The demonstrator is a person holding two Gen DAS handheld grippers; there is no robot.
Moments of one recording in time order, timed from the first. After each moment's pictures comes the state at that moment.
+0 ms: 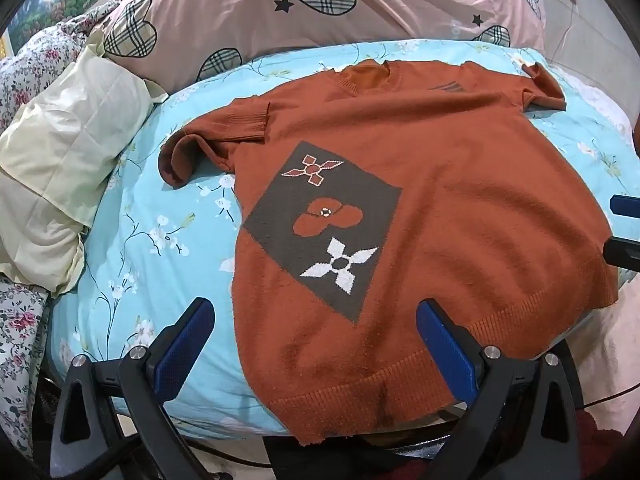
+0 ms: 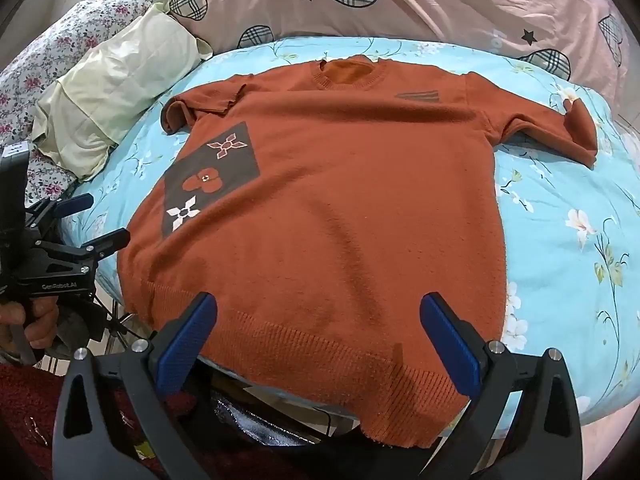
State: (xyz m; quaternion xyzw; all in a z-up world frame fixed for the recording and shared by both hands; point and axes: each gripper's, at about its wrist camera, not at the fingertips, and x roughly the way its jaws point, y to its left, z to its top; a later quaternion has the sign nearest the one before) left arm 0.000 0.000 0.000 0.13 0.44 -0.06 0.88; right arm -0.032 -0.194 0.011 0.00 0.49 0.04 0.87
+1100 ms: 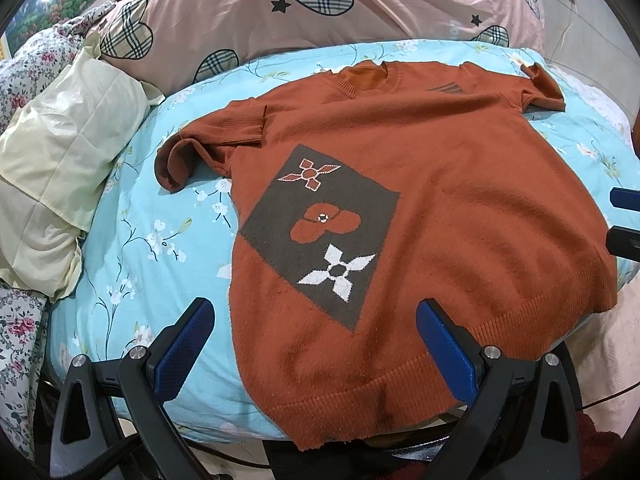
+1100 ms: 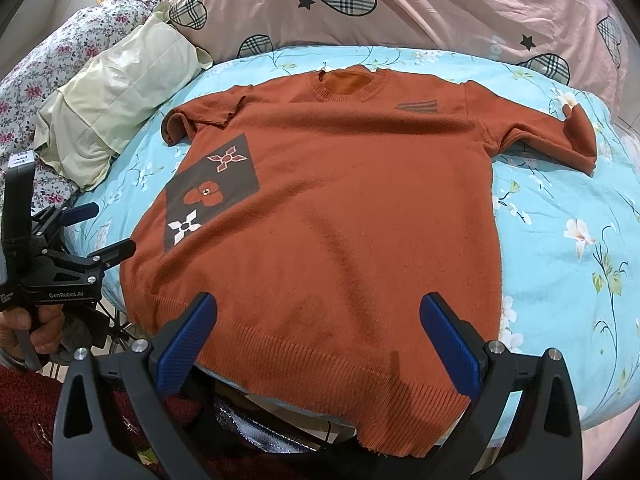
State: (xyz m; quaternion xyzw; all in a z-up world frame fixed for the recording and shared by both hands) left arm 0.006 -0.004 0.001 0.13 0.44 -0.07 0.89; right arm -0.028 -0.197 0.019 0.00 0.47 0.04 0.88
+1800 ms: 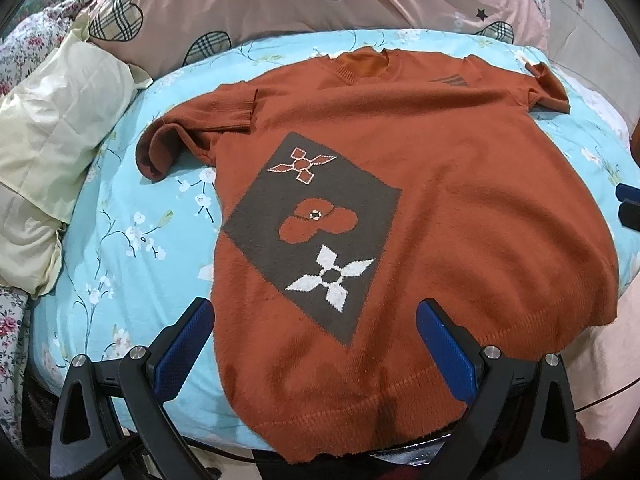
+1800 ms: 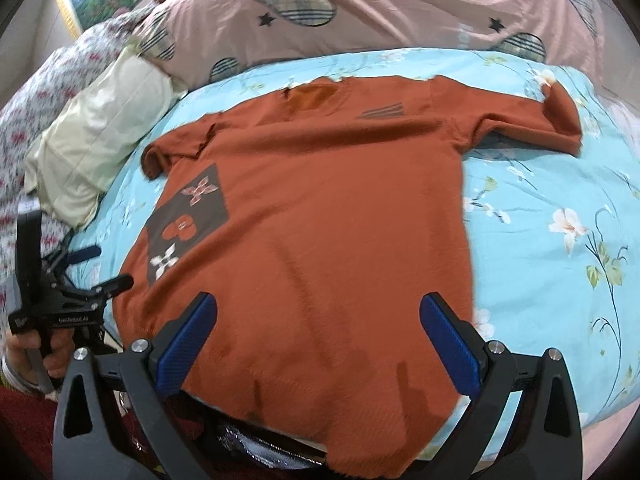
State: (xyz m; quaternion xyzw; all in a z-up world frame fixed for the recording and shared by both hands) left arm 0.033 -0.004 -0.014 0.11 0.47 -0.08 0.87; right arm -0.011 -0.246 0.021 0.06 0.47 0.01 0.88
